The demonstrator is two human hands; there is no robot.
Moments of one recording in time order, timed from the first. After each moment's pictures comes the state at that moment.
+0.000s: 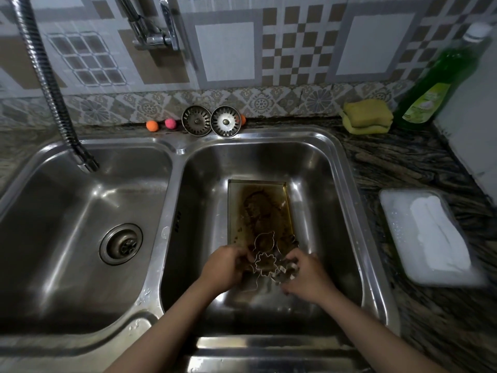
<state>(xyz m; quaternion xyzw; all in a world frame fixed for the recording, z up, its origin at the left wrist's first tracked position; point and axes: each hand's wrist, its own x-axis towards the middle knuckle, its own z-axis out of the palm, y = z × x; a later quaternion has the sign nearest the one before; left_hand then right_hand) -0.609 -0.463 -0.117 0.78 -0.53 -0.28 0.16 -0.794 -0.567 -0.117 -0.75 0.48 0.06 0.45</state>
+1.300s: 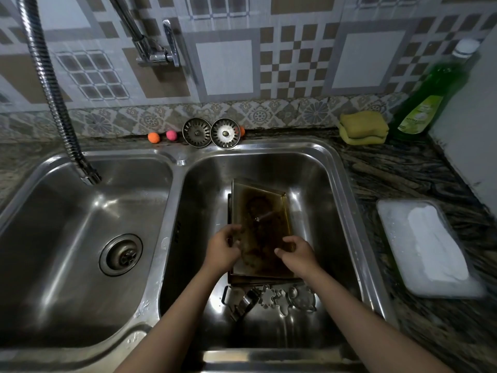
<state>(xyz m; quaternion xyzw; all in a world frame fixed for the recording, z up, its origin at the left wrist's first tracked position) -0.589 -0.503 -0.129 0.81 -0.32 -0.29 0.40 -0.752 -0.610 -0.146 -0.62 0.55 -0.05 0.56</state>
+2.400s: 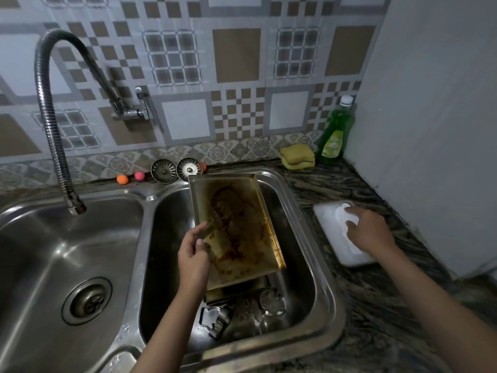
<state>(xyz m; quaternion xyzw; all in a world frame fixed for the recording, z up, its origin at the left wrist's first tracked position) -0.638 -0.483 -0.035 0.68 -0.24 -0.26 0.64 -0.927 -0.672 -0.003 -0.73 0.64 -0.16 0.20</state>
